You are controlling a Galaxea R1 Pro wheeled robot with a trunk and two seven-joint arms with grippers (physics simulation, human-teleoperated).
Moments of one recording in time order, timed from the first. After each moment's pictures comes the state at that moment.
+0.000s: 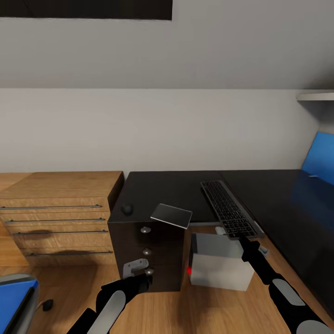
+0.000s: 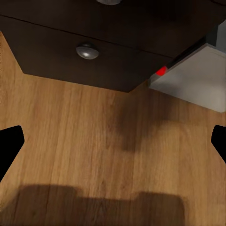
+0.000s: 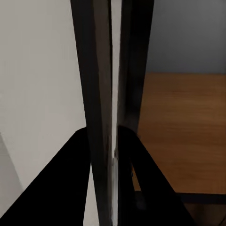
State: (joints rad) left arm -0.24 0.04 -0.48 -1.41 0.91 0.61 0.71; right arm -0.51 -0.22 -0.11 -0.53 -1.45 0.38 0.67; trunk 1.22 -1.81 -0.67
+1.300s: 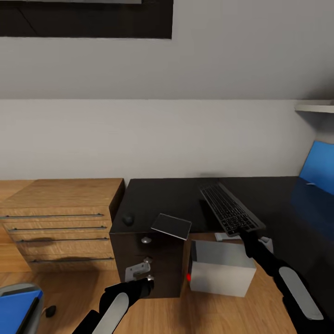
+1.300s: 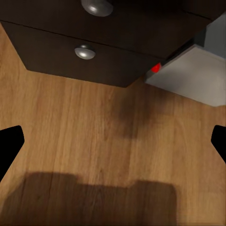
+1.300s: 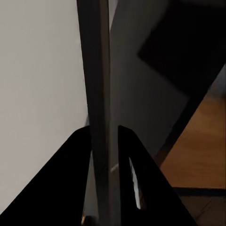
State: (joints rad) left arm -0.24 0.01 -0.48 -1.36 0.91 0.61 0.71; right arm -0.32 -0.20 -0.11 -1.21 -1.42 0.34 0.00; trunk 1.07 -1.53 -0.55
